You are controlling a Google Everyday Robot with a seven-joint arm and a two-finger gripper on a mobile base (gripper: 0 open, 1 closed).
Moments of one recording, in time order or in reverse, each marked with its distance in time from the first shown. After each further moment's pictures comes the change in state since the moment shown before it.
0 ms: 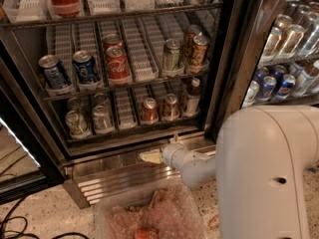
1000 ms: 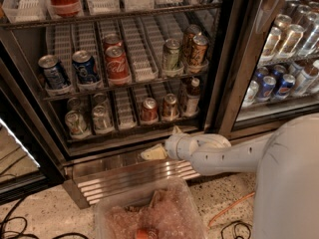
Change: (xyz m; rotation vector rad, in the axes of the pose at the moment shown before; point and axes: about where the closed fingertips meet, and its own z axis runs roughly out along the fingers) arm -0.050 0.017 -0.050 -0.121 0.109 -0.120
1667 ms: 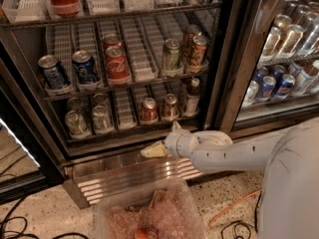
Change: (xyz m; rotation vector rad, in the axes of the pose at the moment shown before) arm -0.018 0.000 -0.010 0.009 -0.014 -0.062
